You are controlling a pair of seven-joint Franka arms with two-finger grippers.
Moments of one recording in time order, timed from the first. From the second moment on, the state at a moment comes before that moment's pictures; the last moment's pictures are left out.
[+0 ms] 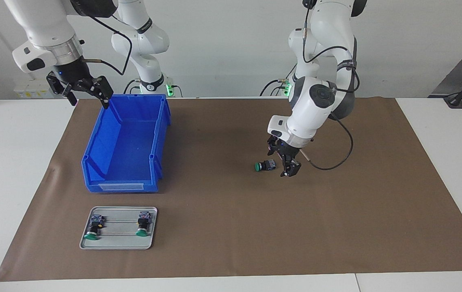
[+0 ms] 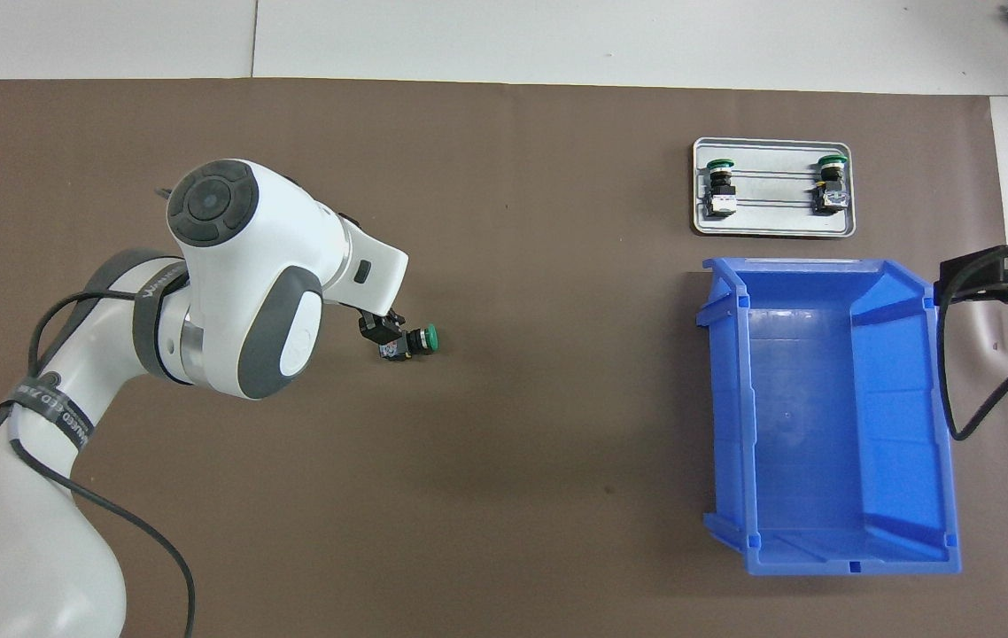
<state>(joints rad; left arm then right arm) -0.39 0.28 -0.06 -1.84 -0.19 2.21 0.93 0.05 -0.04 -0.05 -1.58 -0.05 1.54 0.13</state>
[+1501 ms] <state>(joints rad) -0.50 0.34 -0.04 -2.01 -0.20 2.48 1.00 0.05 -0.05 -0.05 -1.58 -0.03 1.52 0.21</state>
